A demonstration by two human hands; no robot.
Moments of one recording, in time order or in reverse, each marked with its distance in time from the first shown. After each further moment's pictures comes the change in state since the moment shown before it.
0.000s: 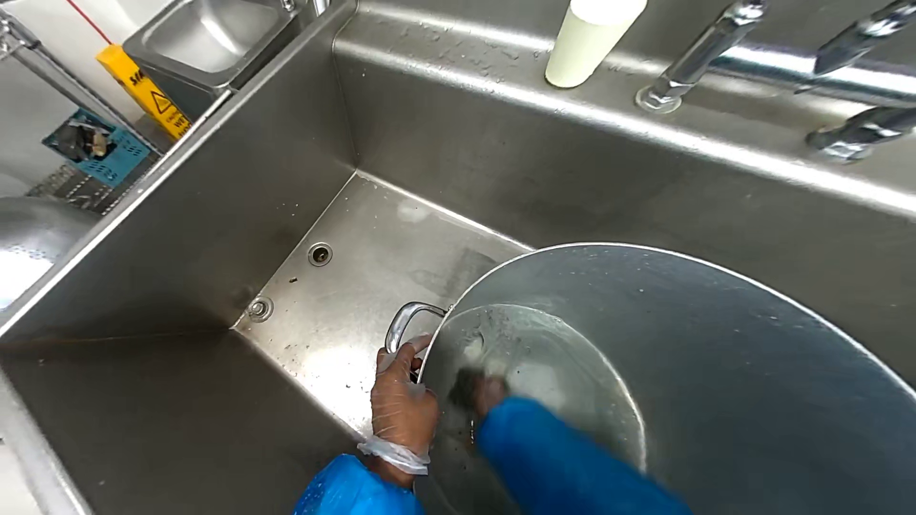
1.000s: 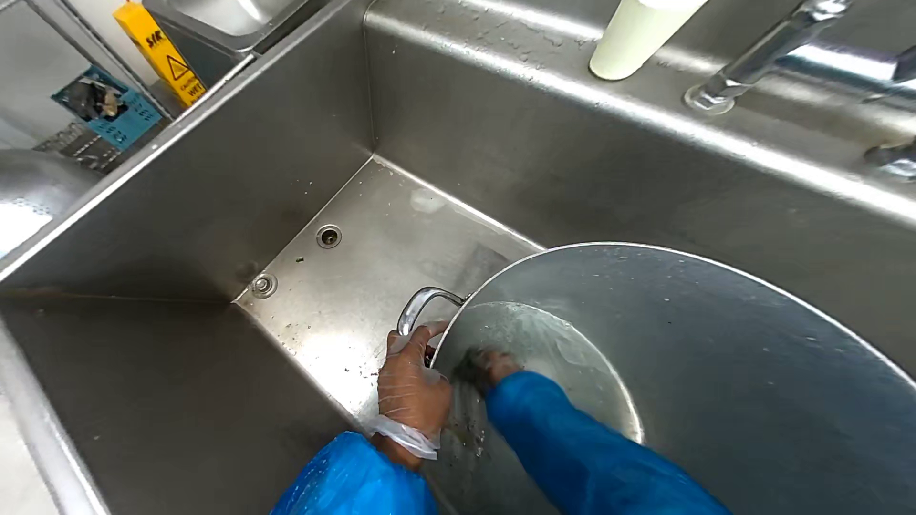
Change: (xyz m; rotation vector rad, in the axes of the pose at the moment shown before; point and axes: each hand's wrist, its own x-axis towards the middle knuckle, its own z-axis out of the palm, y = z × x) left_hand -0.002 0.011 -0.004 0.102 -0.049 -0.060; right_hand 0.028 -0.006 -0.053 -0.316 -0.172 0.034
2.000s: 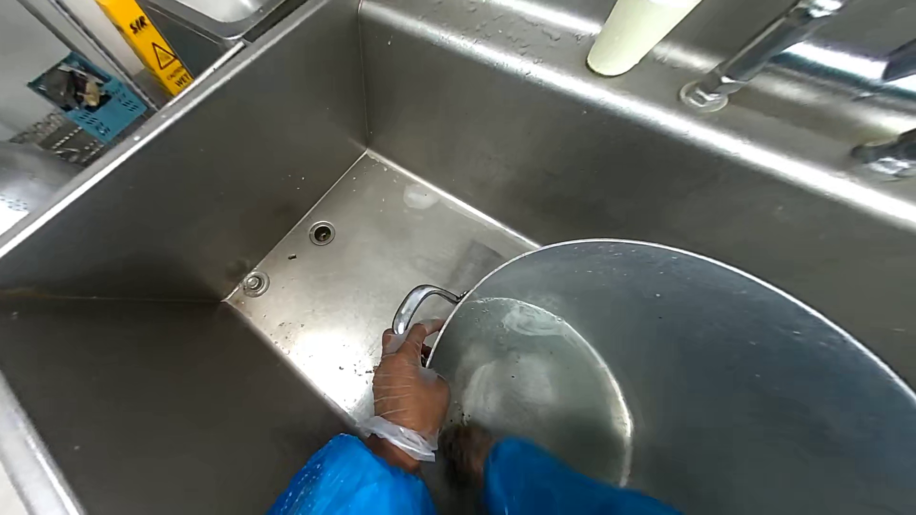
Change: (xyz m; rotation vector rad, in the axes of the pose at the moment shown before) left_hand -0.001 0.005 -0.002 0.021 -0.013 -0.002; right_hand -0.052 -0.007 0.092 -0.073 -0.230 -0.160
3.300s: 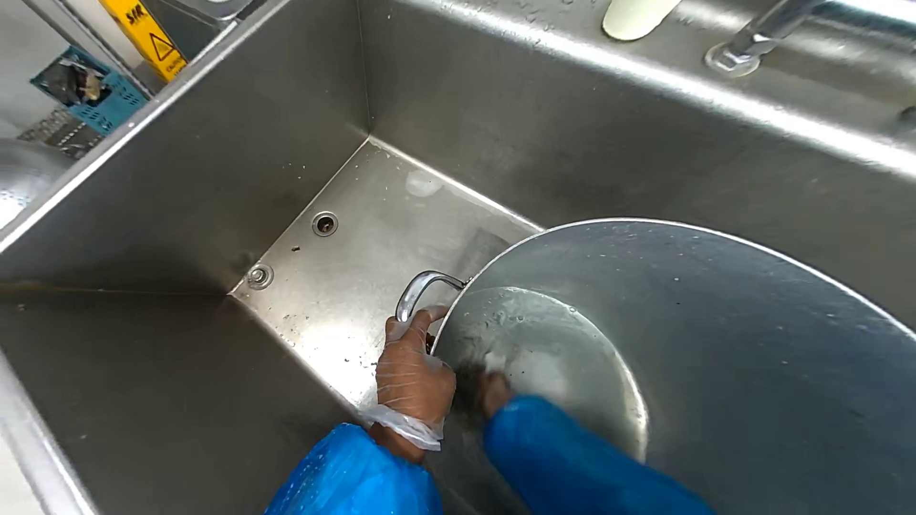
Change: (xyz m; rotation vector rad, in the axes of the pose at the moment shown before) left_hand -0.001 0.001 -0.001 0.021 0.022 0.009; right_hand 0.023 0.016 -0.035 0.450 0.347 0.133
